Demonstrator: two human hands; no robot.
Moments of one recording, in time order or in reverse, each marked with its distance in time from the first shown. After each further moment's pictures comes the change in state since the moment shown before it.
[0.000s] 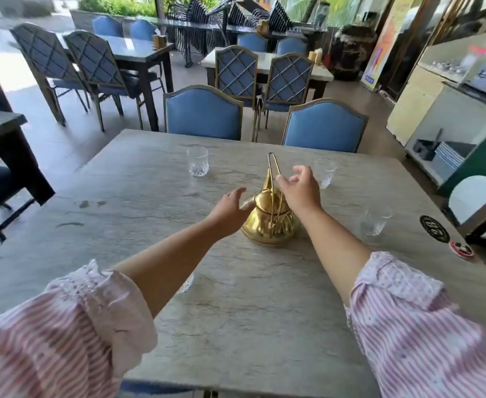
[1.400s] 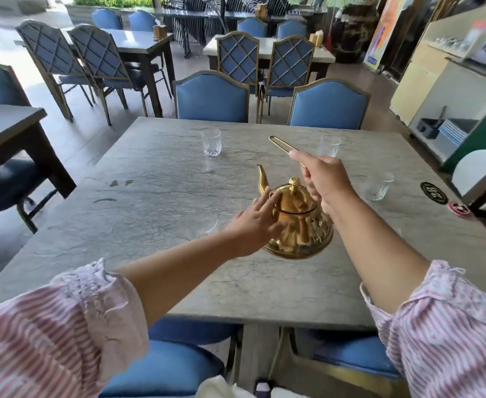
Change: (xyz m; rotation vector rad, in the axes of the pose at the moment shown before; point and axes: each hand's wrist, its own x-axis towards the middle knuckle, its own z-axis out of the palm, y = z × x) left_hand -0.131 -0.003 0.009 0.217 -0.218 0.250; right_hand -0.134 -0.052 -0.044 0.357 -0.075 0.134
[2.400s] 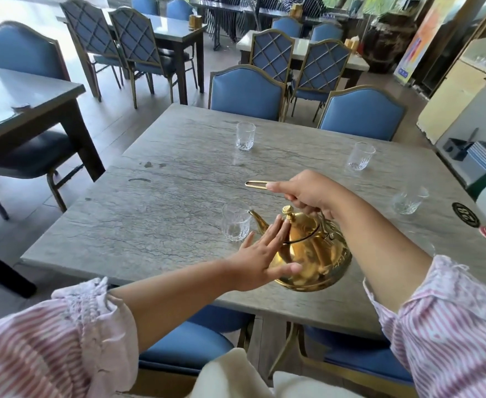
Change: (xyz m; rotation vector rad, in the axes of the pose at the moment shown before) left_hand -0.078 -0.050 0.016 -0.029 -0.134 0.100; right_hand -0.023 -0.015 0.075 -0.585 -0.538 0.066
